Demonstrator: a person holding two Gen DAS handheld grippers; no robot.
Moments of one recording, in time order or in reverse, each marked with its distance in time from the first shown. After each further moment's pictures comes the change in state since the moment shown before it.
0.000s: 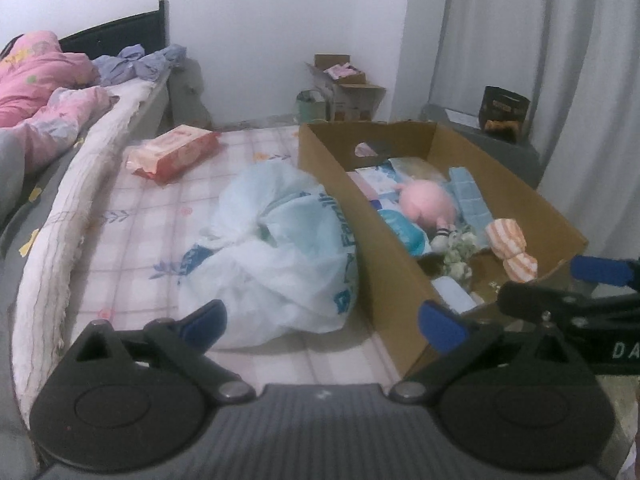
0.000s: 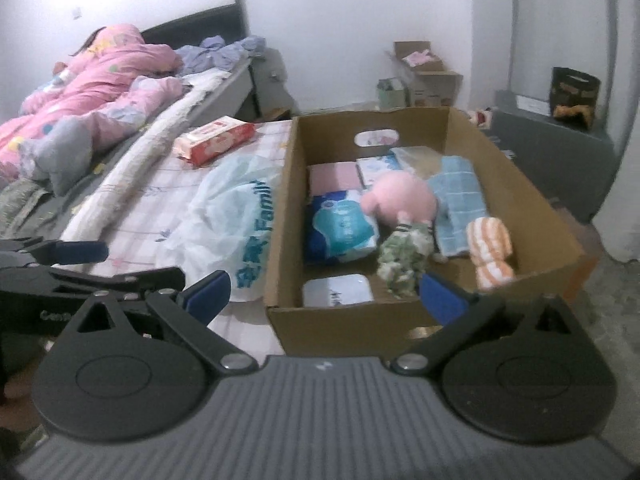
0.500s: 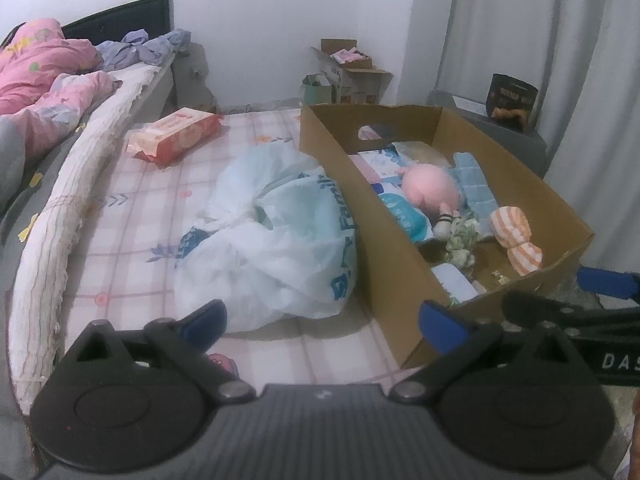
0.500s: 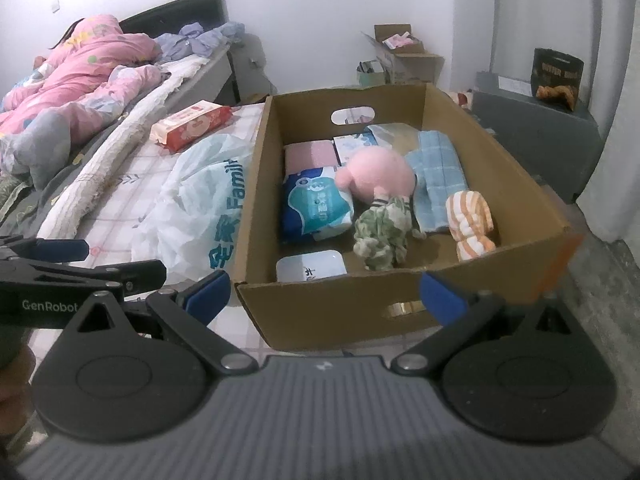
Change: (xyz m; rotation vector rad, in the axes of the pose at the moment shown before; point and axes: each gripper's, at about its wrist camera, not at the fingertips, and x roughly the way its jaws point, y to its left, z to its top) left arm 0.009 -0.007 -0.001 -0.011 0.055 0.012; right arm 0.012 -0.015 -0.010 0.025 0.050 -0.035
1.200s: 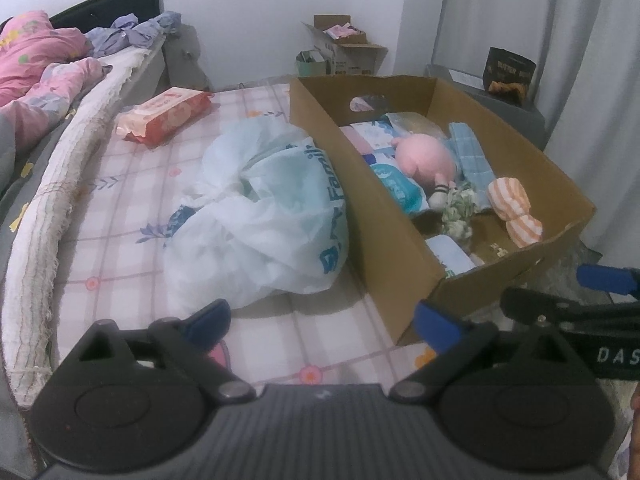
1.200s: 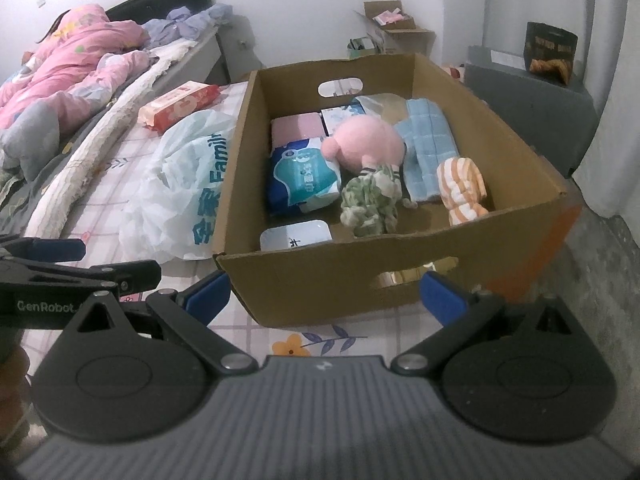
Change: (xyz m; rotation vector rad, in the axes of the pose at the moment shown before) left arm 0.011 -0.009 -0.004 0.026 0.077 -0.006; right arm 0.012 -0.011 -0.009 0.031 0.066 -0.010
